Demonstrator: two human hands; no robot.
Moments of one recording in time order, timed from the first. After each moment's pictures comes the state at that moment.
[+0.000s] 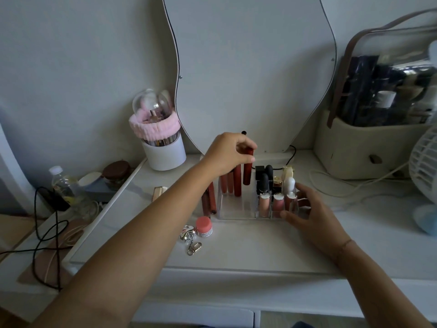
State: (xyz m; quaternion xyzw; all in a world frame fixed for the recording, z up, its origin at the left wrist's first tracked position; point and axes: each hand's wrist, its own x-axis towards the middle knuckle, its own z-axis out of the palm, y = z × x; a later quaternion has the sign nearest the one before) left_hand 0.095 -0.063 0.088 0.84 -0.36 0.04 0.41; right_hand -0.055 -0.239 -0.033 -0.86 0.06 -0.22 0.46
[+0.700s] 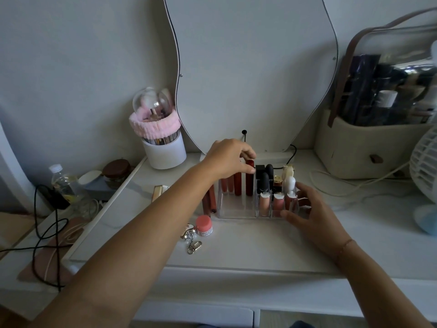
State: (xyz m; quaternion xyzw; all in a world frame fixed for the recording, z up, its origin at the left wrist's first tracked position) left_hand 0.097 -0.061 0.079 0.88 -0.38 0.04 0.28; right_hand -0.056 -0.239 -0.032 -0.86 0.06 -0.21 0.45
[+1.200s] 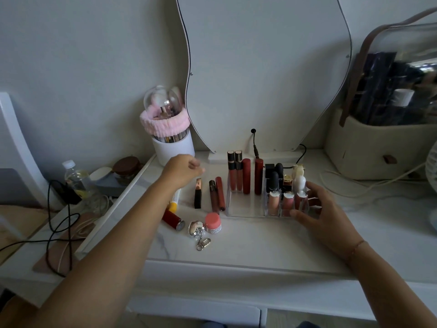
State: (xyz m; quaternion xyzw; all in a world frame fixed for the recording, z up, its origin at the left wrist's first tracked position) left_hand 0.135 0.048 0.040 0.94 -0.15 0.04 0.31; right_hand -0.057 -0.239 -0.031 -0.87 0.07 -0.20 0.44
